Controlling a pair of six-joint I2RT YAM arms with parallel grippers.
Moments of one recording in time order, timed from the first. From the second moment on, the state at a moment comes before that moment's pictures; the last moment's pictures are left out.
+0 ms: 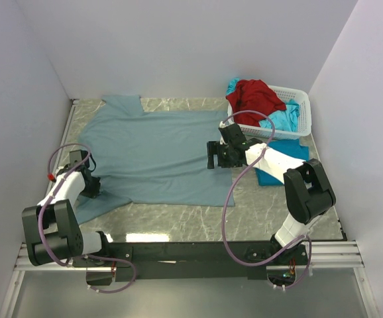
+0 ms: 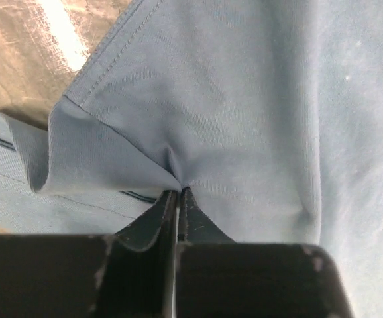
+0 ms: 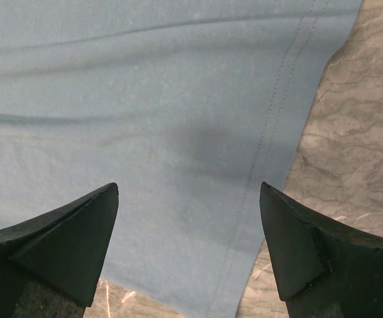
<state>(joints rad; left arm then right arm) 0.23 1.30 0.66 -0.58 -0.26 -1.09 0.46 1.68 1.09 -0.40 -0.04 0.36</state>
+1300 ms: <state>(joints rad) 0.22 0.97 0.61 -0.84 -0.07 -1.05 0.64 1.66 1.08 -0.34 -0.21 0.26</state>
